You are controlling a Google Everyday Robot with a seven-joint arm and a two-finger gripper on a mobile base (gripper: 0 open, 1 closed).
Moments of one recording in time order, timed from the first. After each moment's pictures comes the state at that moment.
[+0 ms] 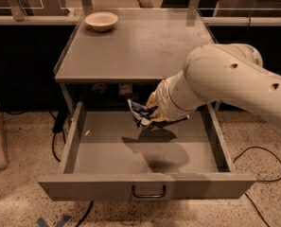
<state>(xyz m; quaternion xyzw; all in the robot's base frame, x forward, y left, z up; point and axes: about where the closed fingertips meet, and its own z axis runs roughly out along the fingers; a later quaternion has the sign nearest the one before) 0.528 -0.041 0.812 -0.81 0.51 -0.08 0.29</state>
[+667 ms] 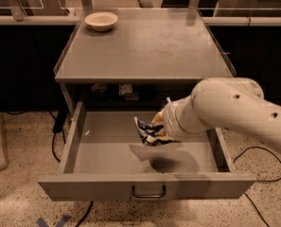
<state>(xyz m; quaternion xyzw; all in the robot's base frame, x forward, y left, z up) 0.511 -0.058 0.756 -0.80 0.52 -0.07 0.29</state>
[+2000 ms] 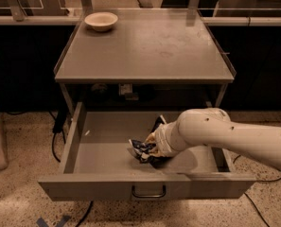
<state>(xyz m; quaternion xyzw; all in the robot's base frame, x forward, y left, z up) 0.531 -0.051 0.631 -0.81 0.52 -0.03 0.28</state>
